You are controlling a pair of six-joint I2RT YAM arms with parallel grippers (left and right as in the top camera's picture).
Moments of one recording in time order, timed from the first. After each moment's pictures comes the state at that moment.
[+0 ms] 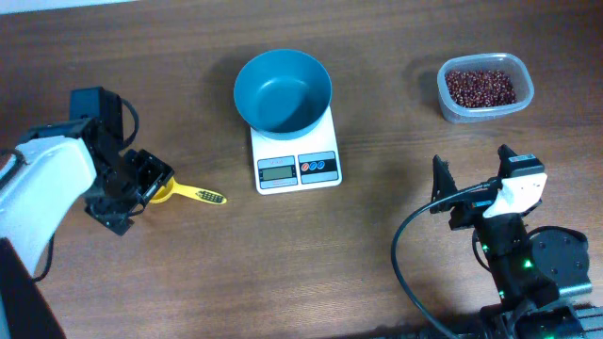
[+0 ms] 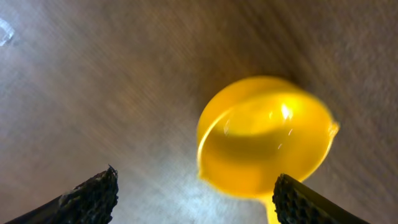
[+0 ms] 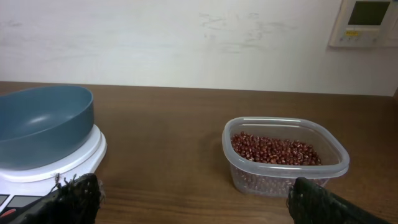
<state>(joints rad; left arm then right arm) 0.03 1.64 0.99 -0.82 -0.03 -0.82 0.05 0.01 0.01 -0.07 0.01 -0.01</state>
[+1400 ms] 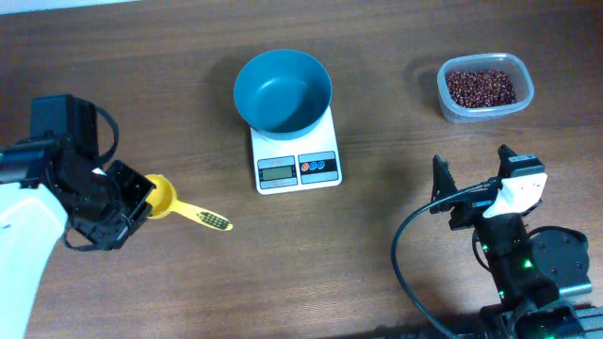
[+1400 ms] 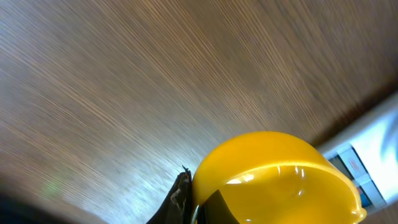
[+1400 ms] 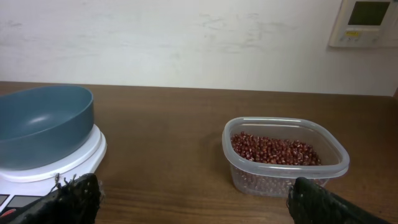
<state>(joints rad) 0.03 1.32 0.98 -1.08 0.11 -0.83 0.05 0.01 0.01 -0.07 0.01 -0.01</state>
